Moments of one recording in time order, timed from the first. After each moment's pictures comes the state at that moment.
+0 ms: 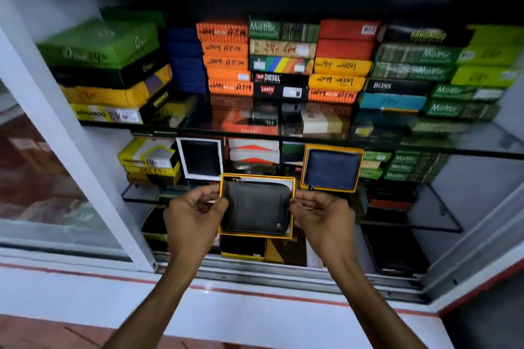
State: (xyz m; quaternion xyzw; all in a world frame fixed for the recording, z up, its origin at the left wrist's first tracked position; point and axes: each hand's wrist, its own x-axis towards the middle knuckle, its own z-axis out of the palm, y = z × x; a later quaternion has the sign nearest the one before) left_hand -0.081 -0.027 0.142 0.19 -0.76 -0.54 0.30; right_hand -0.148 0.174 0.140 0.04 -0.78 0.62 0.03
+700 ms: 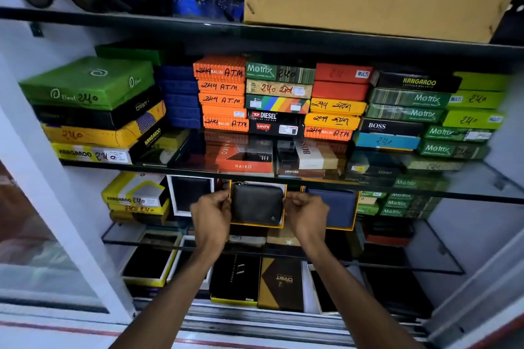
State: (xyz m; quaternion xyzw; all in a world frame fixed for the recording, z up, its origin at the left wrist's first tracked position) left_hand -0.207 -0.043 0.123 0.15 -0.82 -0.45 0.33; right_hand -0.256 0.132 0.136 0.02 -0.83 0.54 0.12
